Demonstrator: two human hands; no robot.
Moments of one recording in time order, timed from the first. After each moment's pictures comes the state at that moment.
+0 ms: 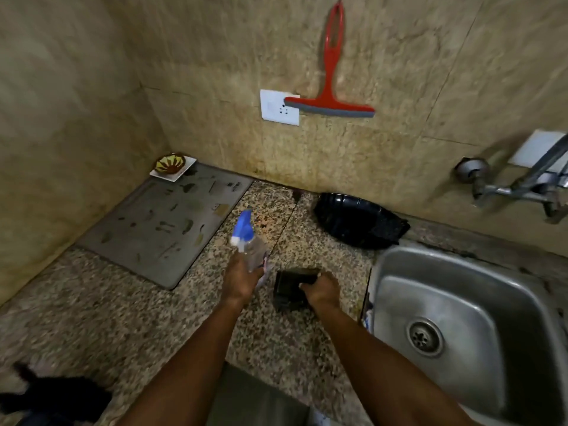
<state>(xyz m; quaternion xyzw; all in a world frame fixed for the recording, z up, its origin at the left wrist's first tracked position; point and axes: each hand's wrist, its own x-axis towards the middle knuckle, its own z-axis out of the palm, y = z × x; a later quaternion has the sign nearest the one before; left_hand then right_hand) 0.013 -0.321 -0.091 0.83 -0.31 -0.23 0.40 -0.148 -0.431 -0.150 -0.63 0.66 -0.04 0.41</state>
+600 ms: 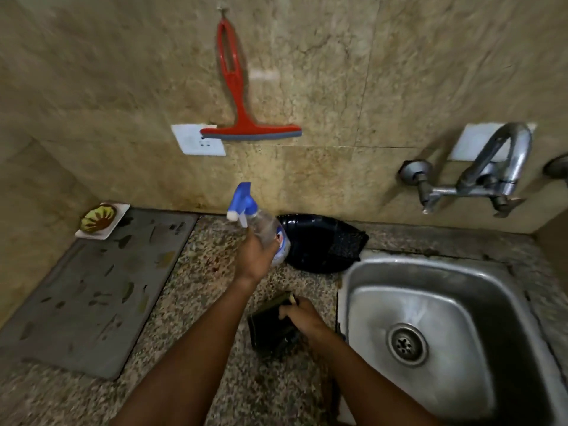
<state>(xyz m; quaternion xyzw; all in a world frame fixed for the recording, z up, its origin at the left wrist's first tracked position) -0.035 -0.530 -0.036 0.79 -0.41 -0.25 0.37 -0.178 -0.514 -0.125 -0.44 0.55 -0.03 0.71</state>
